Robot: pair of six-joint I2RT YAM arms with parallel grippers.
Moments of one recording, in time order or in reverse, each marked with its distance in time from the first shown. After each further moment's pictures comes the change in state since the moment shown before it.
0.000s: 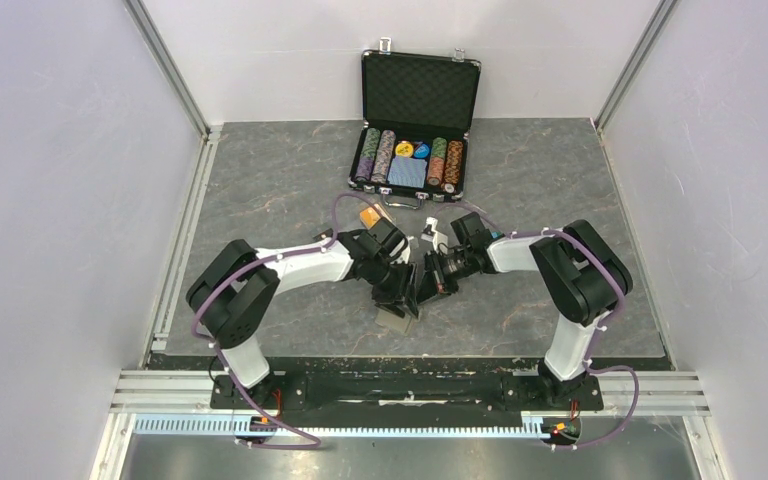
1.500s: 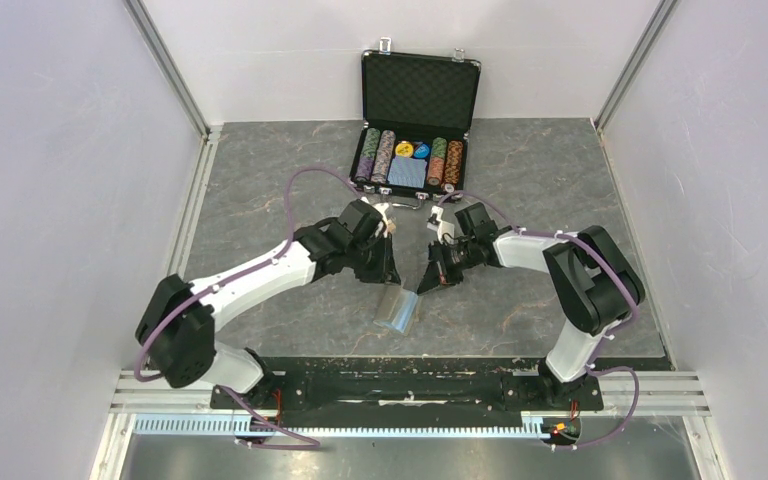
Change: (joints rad) left arm 0.037 -0.323 0.003 -0.043 -0.252 -0.036; right arm -0.027 -0.061 0.043 -0.105 0.100 -0.031
